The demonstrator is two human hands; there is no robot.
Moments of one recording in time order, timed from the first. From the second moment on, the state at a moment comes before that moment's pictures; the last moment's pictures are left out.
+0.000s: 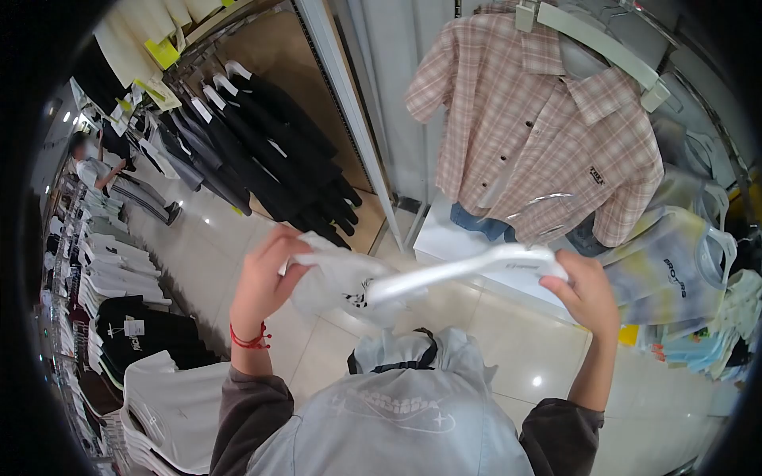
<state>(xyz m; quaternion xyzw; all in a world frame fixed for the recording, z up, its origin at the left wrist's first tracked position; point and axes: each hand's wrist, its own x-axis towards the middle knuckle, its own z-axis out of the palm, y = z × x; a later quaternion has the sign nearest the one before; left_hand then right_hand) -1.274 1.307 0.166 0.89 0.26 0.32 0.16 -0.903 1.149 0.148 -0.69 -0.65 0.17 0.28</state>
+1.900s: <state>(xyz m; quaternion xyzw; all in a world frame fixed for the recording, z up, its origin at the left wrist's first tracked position) -1.205 1.248 -0.103 0.82 0.35 0.18 0.42 -1.031 1.293 0.081 -0.40 -0.29 0.46 0.74</state>
